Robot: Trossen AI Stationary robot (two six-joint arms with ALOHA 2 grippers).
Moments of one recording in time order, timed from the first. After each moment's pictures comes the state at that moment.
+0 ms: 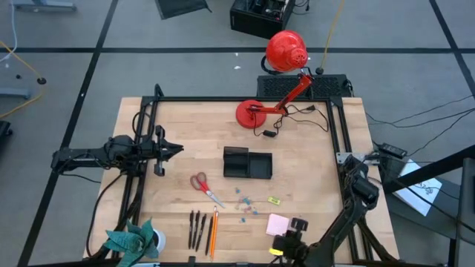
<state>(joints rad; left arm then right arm) 0.02 0.10 0.12 0.08 -0.05 0.05 0.90 2.22 1.88 -1.38 0.44 1.20</state>
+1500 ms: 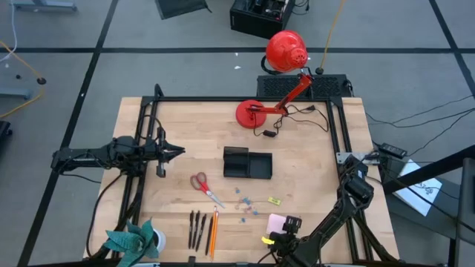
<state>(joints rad) 0.02 0.10 0.12 -0.01 -0.05 0.07 0.84 2.24 1.66 -1.19 0.32 1.10</state>
